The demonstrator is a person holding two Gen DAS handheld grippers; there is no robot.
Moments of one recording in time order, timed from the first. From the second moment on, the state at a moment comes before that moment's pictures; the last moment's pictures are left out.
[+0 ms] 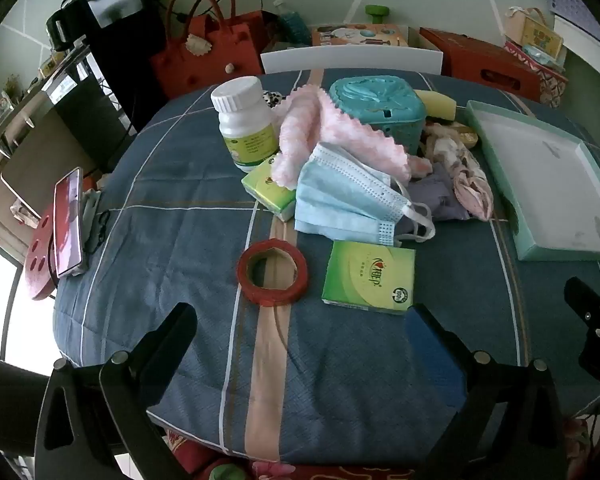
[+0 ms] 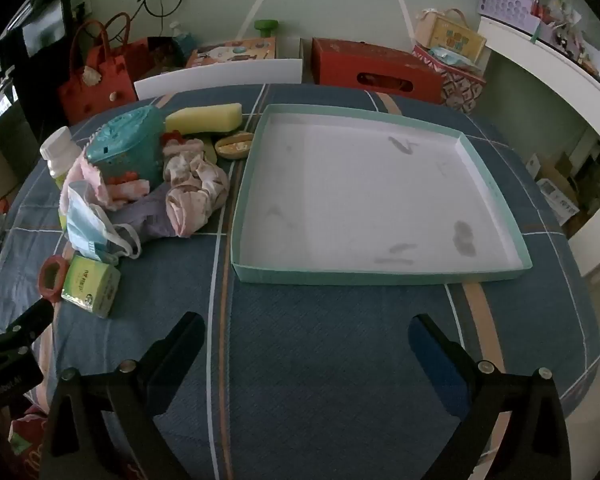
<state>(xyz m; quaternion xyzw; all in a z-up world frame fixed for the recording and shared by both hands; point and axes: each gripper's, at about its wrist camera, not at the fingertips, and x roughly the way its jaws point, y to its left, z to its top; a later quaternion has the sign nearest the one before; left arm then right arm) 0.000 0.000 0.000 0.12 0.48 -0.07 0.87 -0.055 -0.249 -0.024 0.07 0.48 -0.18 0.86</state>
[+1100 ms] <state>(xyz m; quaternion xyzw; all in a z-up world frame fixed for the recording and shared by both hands) 0.002 0.005 0.002 0.12 0.47 -0.06 0.87 -0.054 -0.244 -0.025 0.07 0.47 -0.18 0.86</state>
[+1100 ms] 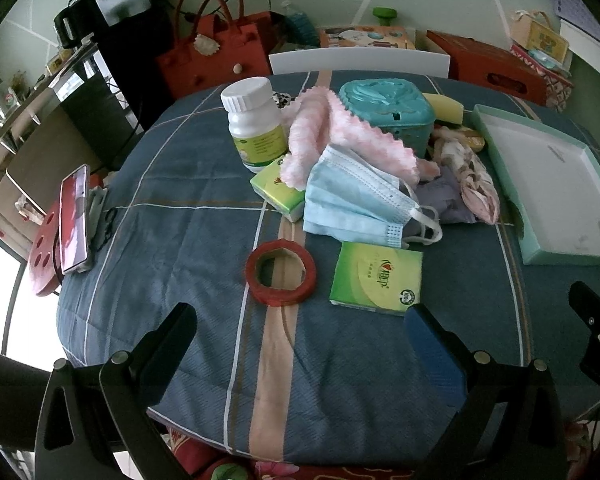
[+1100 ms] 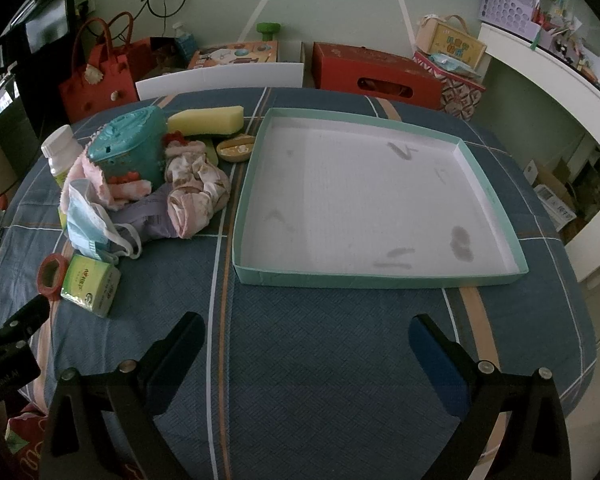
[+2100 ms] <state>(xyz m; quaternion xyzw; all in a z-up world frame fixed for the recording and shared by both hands) 0.002 0.005 0.003 0.13 0.47 -0.06 0.87 -0.056 -0.243 -0.020 0.06 0.47 -0.19 0.86</state>
